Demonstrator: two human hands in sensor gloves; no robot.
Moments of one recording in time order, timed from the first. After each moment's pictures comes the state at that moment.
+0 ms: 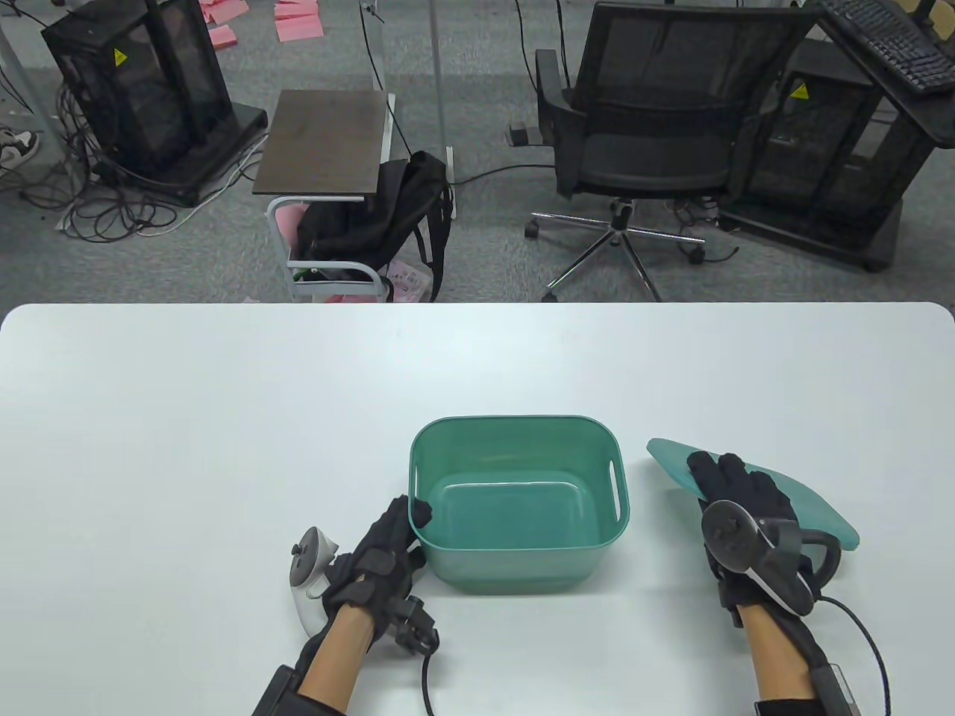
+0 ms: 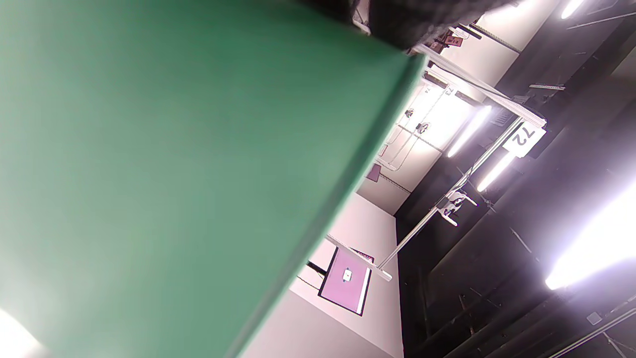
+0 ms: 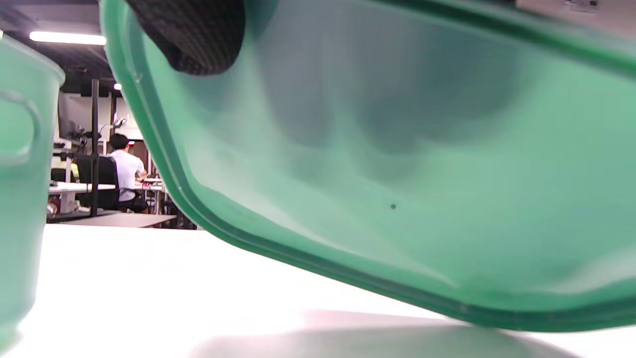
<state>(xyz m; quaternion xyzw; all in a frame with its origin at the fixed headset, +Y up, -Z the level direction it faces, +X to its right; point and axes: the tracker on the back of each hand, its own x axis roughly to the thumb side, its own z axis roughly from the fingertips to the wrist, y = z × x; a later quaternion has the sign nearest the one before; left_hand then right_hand) -0.168 -0.806 -0.280 -0.14 0.03 0.85 0.50 0.265 -0.697 -0.289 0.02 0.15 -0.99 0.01</state>
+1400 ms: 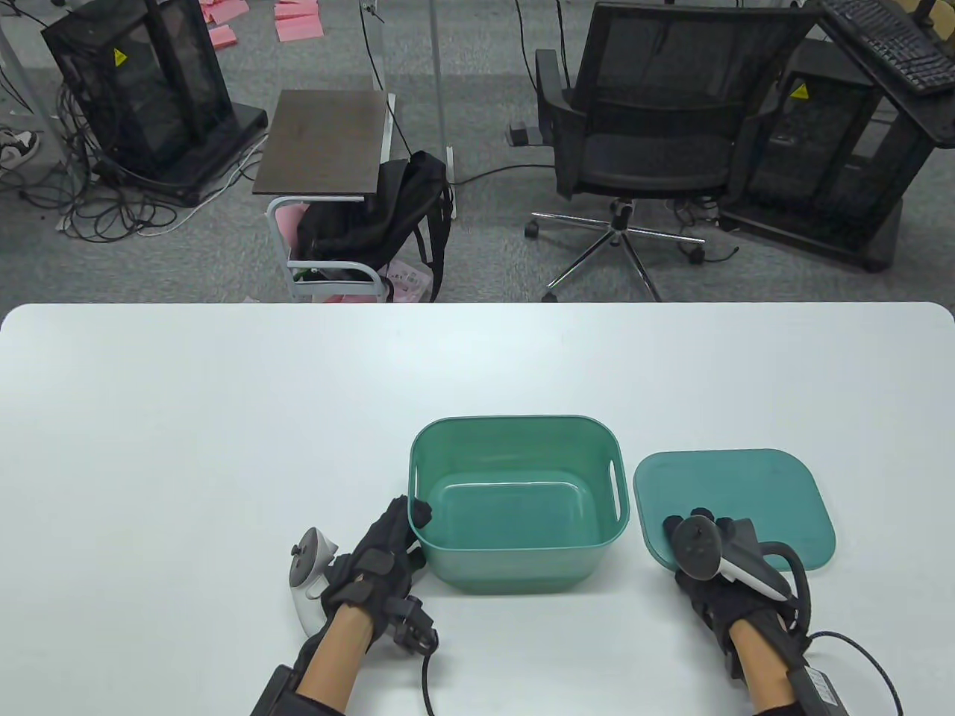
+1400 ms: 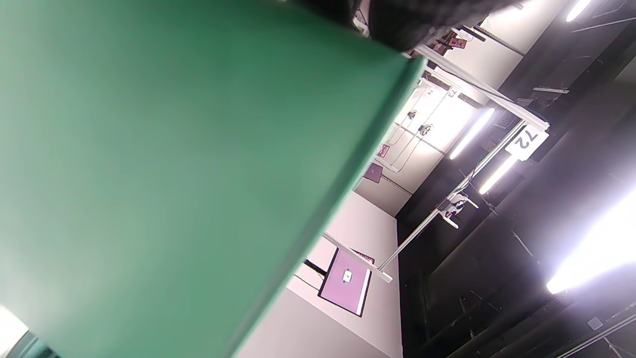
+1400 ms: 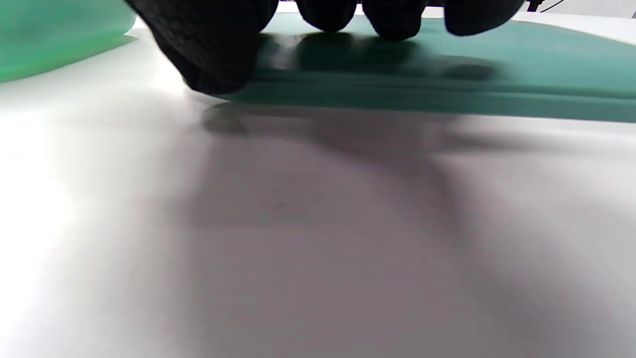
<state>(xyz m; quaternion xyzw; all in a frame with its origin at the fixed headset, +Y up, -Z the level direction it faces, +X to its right) -0.168 -0.806 -0.280 -0.14 0.04 0.85 0.50 0.264 -0.765 -0.290 -0.05 -0.18 -0.98 0.00</state>
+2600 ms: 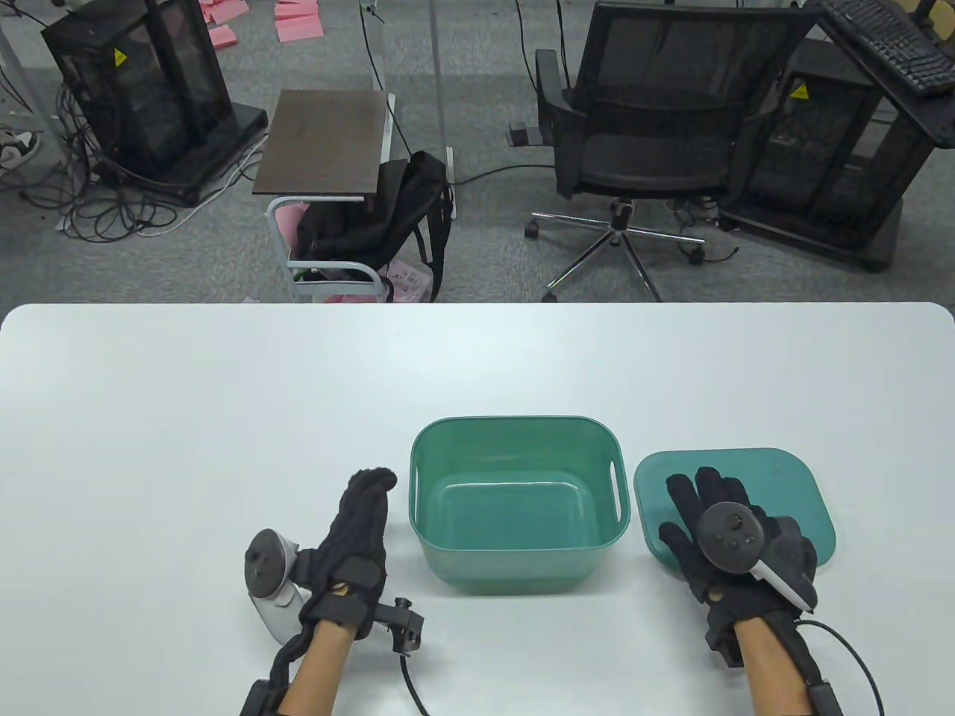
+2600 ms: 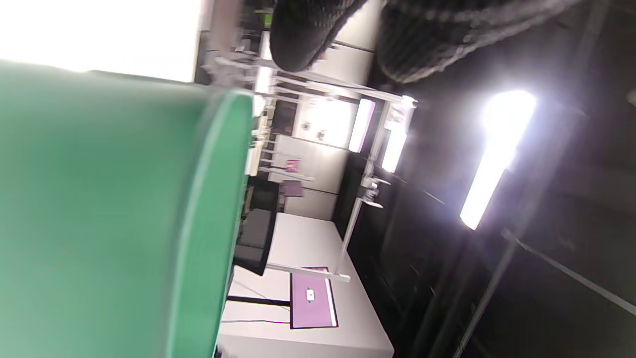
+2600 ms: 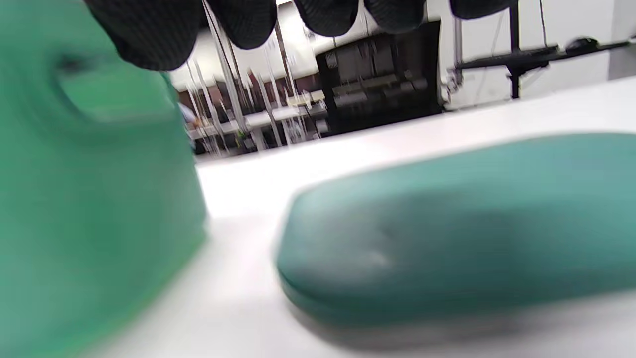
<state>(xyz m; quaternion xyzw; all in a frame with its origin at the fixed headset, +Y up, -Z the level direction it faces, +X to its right) -0.196 -0.736 -0.265 0.05 -0.04 0.76 0.65 0.255 -0.698 -0.282 -0.06 0.02 -0.99 -0.15</state>
